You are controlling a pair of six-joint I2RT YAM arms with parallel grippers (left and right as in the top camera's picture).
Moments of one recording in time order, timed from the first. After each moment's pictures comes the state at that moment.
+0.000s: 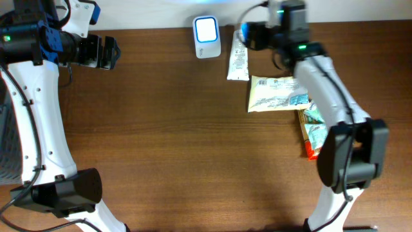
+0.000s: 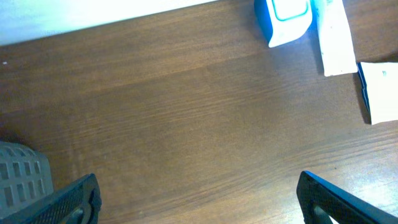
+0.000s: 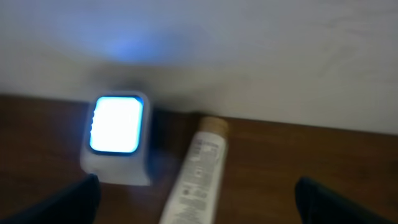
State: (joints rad) left arm 0.13 1.92 2.35 -1.41 0.26 0.30; right arm 0.10 2.02 1.74 -0.34 -0.24 0.14
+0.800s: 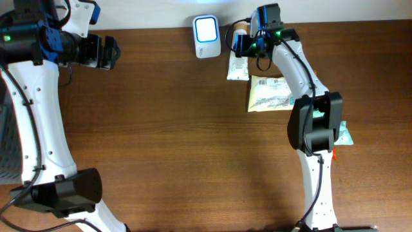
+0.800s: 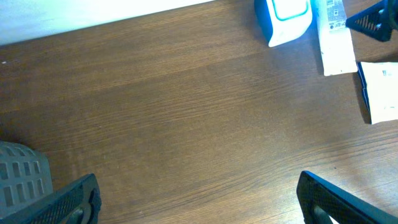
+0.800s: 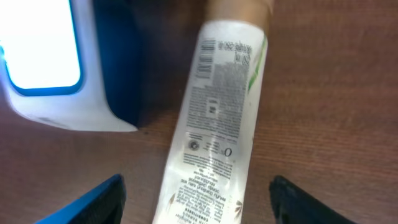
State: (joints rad) left arm 0.13 1.92 2.35 -1.41 0.26 0.30; right arm 0.15 2.52 2.28 -0.72 -0.22 0.20
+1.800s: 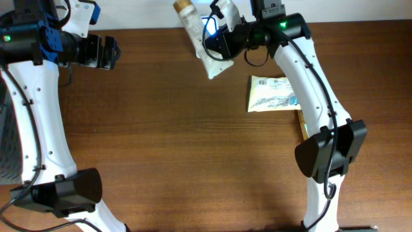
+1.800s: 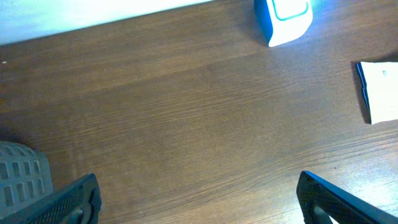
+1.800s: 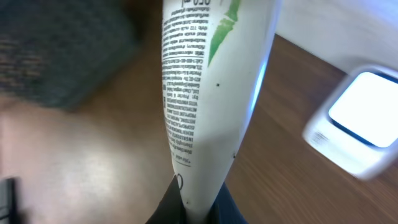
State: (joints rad) left arm 0.13 1.92 2.35 -1.41 0.26 0.30; right arm 0.28 2.17 2.27 -0.92 -0.75 -0.22
